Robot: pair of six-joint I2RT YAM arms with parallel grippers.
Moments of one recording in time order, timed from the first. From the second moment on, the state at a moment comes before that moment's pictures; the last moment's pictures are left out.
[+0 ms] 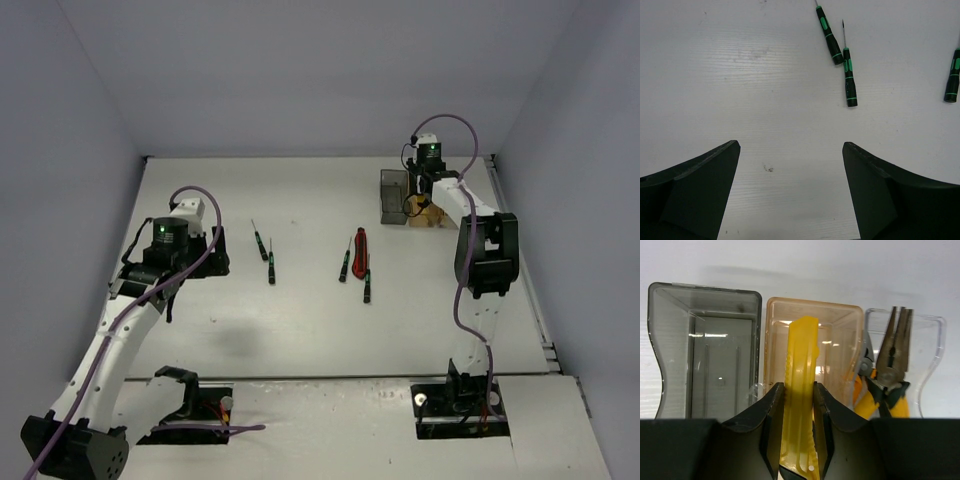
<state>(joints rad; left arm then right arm) -0.21 0.94 0.95 -0.73 -0.04 -0.23 0.10 2.10 1.62 -0.22 0.20 -0.06</state>
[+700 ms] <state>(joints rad) -0.19 0.94 0.95 -0.73 -0.03 -0.23 0.30 1.82 1.38 -0.21 0.23 0.10</state>
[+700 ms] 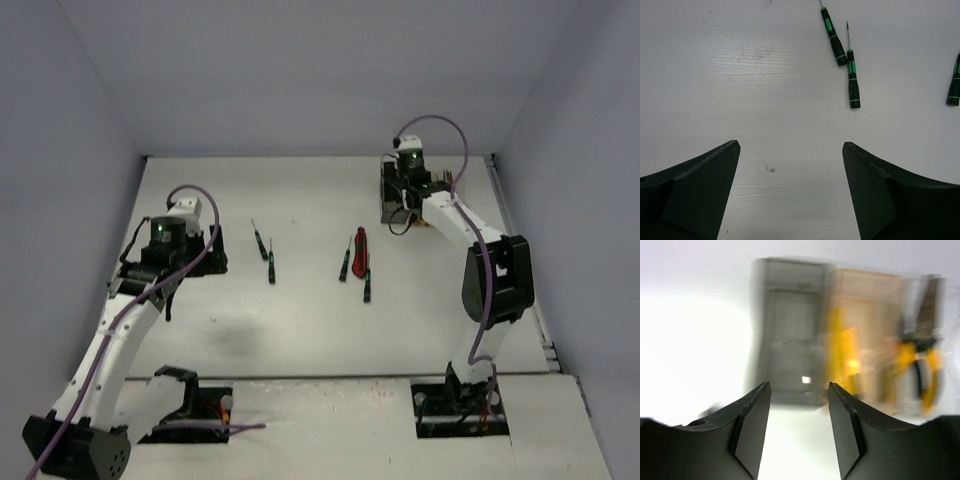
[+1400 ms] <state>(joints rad) -0.19 0.94 0.95 -0.73 -0.02 -0.23 0.59 1.92 1.20 -0.17 0.36 0.41</state>
